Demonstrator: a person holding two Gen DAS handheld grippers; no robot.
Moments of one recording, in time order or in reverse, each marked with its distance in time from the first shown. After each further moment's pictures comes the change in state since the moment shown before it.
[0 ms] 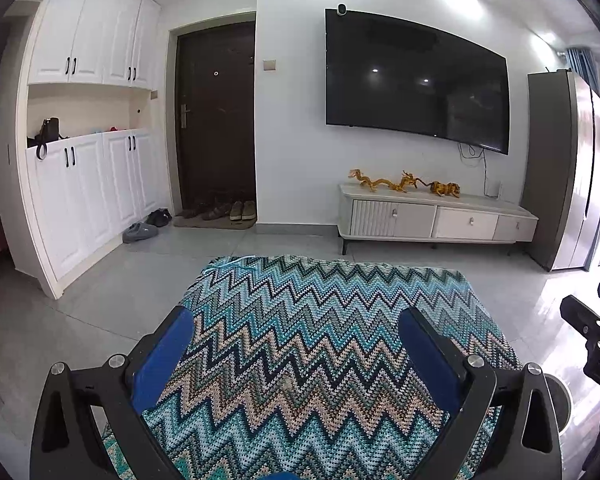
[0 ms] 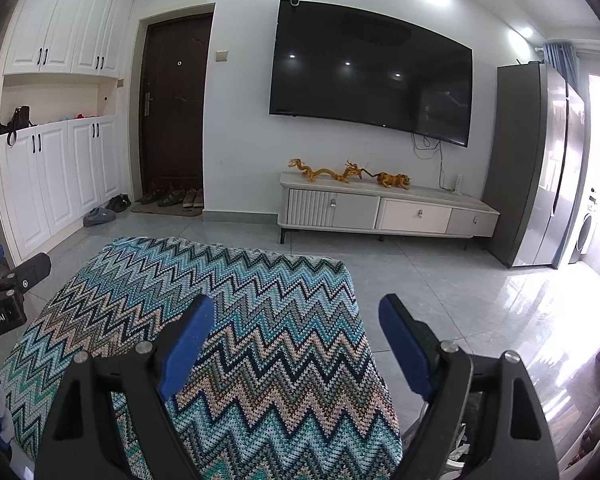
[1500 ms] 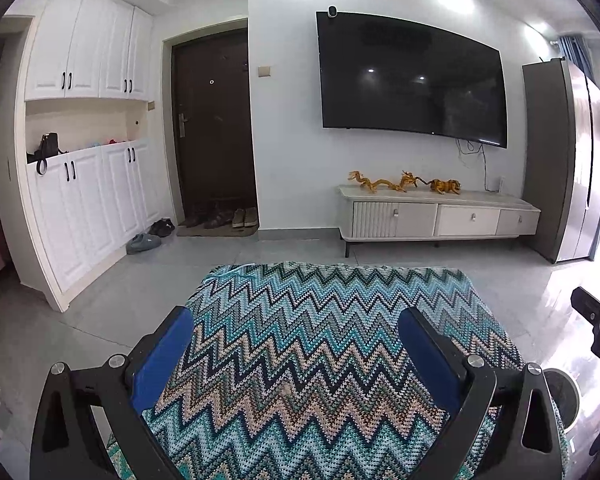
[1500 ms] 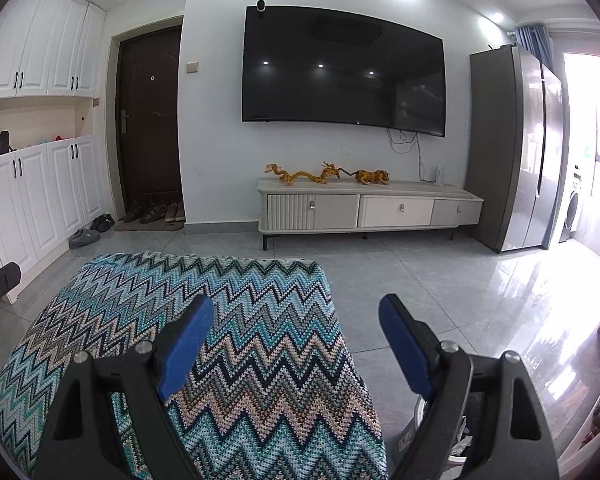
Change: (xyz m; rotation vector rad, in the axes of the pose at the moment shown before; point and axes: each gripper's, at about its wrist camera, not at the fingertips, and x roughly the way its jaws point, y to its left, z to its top) left arm -0.003 -0.020 0.005 0.048 -0.017 0.022; right arm 0.007 -0.046 -0.008 0.087 -0.020 -0.046
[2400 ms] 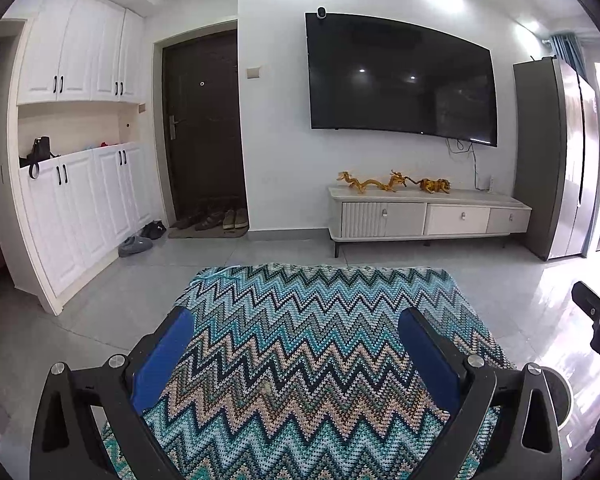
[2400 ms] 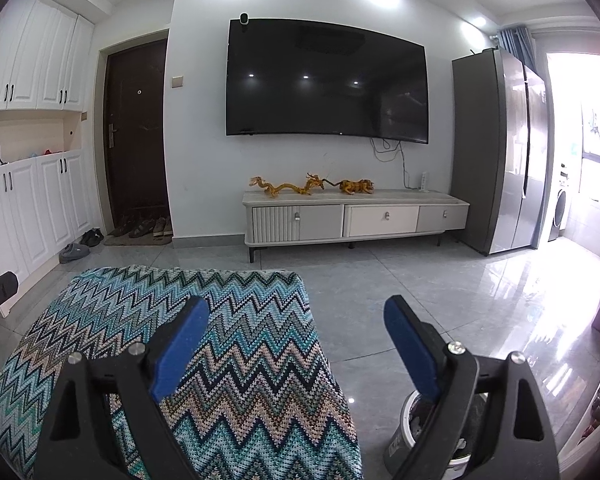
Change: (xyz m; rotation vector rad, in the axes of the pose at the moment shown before) left arm -0.014 -0.015 0.003 0.010 -0.002 -0.034; right arm -0.013 -0.021 0.000 0.028 -0.049 -0.046
